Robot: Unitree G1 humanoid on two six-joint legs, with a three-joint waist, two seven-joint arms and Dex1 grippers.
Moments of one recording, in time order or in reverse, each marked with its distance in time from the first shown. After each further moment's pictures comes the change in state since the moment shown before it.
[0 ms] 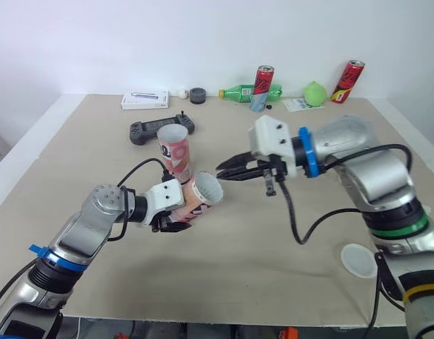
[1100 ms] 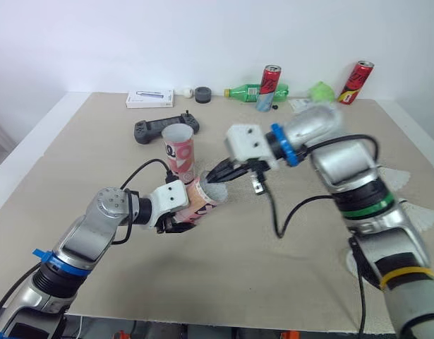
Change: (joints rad) left arm 0.021 -0.023 0.000 -0.050 0.007 0.034 0.045; right arm -0.091 0.034 -0.056 0.087 -0.095 -0.057 0.215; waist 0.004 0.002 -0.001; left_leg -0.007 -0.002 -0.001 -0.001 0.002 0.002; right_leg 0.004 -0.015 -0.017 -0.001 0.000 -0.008
